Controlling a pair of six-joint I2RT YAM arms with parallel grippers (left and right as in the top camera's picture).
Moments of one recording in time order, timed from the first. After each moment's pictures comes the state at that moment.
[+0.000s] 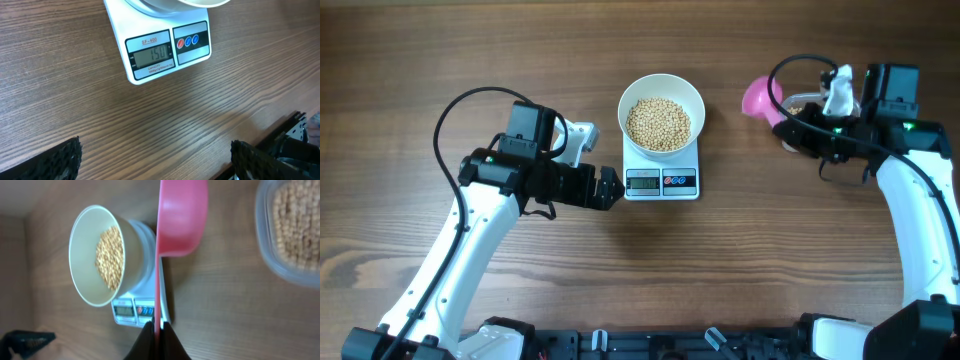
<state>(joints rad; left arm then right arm) -0.24 1.36 1.03 -0.89 0.47 -0.07 -0.13 1.46 1.18 -0.85 -0.58 0.29</state>
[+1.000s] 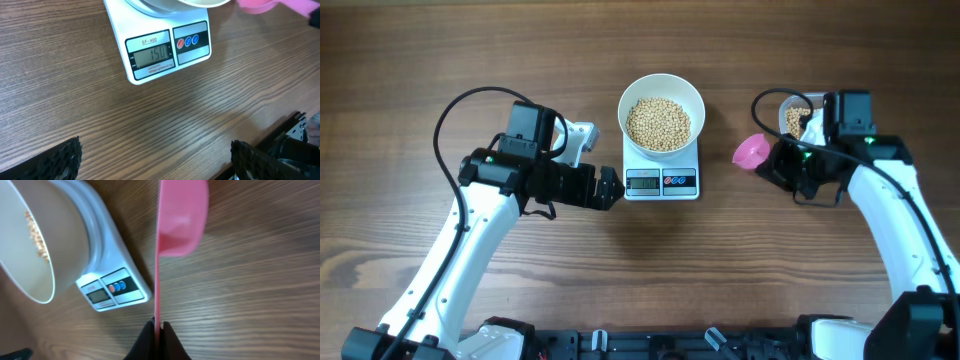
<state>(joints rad) -0.24 1.36 1.03 -0.89 0.47 -0.07 -0.03 1.46 1.00 -0.83 -0.48 0.55</state>
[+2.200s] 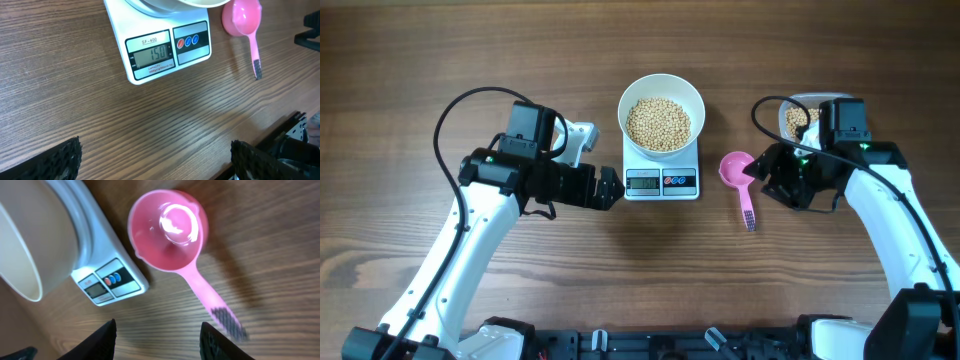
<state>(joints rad) -0.24 1.36 1.03 -0.89 0.47 -0.07 -0.03 1.46 0.97 -0.86 -0.49 0.61</state>
